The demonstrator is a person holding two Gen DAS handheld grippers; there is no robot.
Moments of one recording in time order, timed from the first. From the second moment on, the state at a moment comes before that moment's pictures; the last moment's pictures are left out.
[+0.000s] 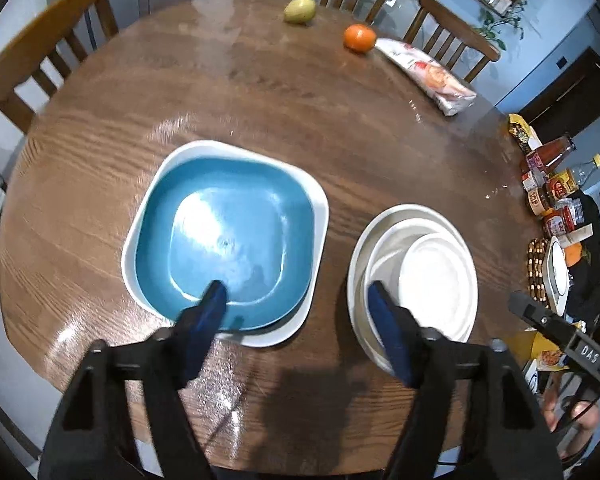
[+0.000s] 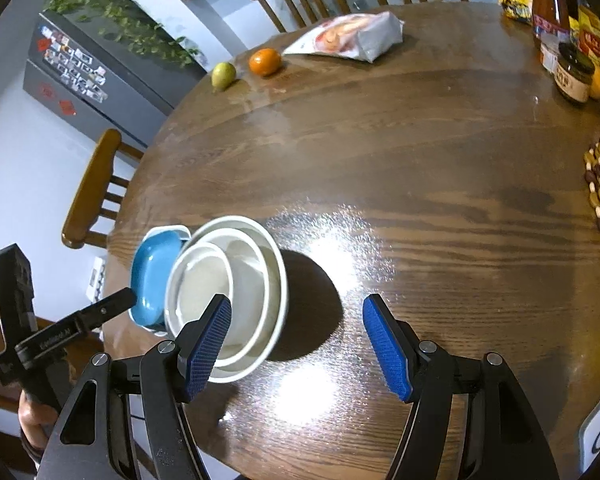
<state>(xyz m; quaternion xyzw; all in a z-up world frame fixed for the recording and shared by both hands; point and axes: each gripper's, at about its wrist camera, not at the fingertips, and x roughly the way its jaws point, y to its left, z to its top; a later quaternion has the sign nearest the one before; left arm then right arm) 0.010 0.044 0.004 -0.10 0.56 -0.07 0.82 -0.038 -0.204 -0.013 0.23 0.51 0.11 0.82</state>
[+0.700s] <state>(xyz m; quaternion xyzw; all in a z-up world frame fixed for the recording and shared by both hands) 0.033 0.021 -0.008 -0.08 0.59 -0.11 0.79 -0.019 -0.200 -0.031 0.23 0.52 0.11 0.81</state>
